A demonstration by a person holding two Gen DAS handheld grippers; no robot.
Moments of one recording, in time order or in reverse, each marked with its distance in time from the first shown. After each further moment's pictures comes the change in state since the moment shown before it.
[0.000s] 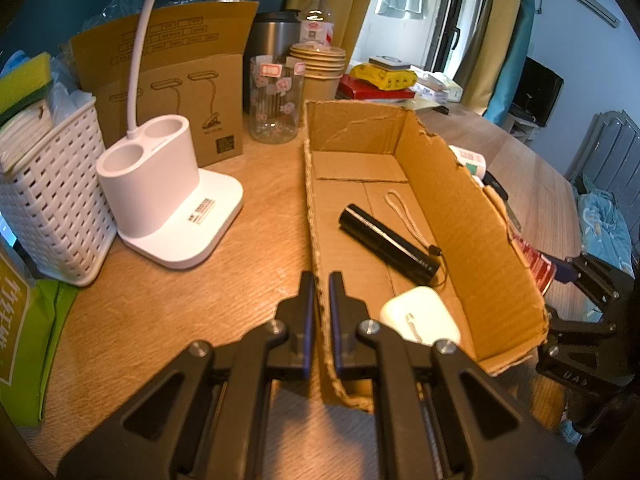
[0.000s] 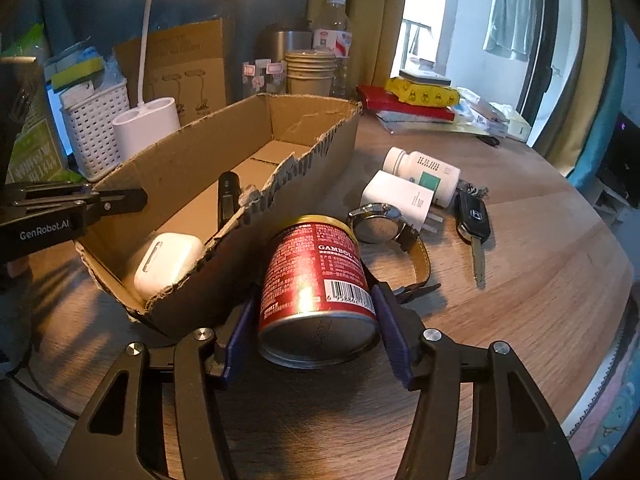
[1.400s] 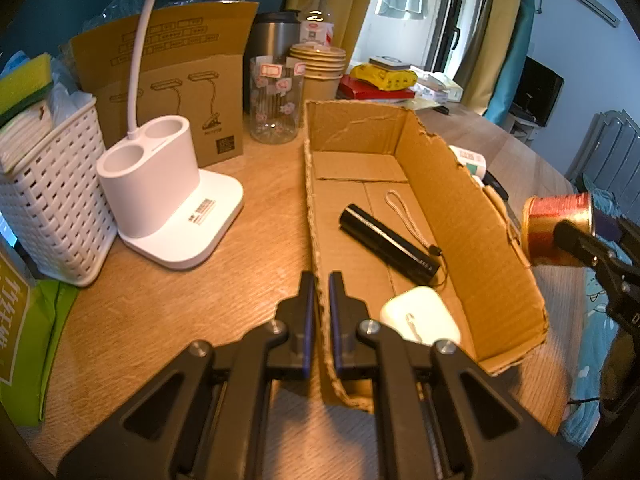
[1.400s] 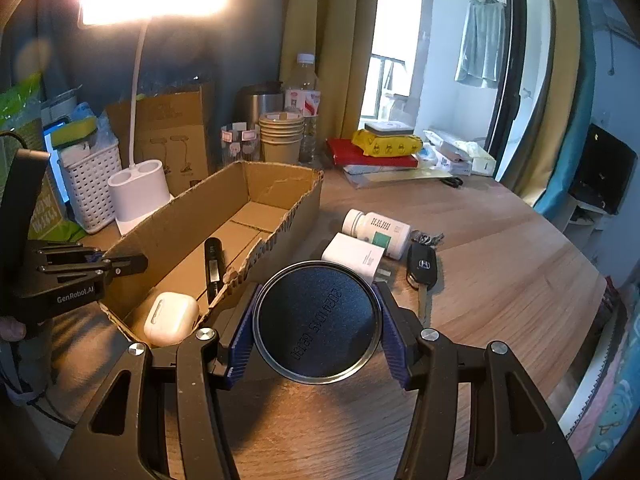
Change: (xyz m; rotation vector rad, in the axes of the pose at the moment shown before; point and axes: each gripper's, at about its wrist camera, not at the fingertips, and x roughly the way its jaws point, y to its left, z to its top) left arm 0.000 0.000 0.000 -0.001 -0.002 0.005; right arm -0.048 -0.014 0.023 0.032 -0.141 -0.074
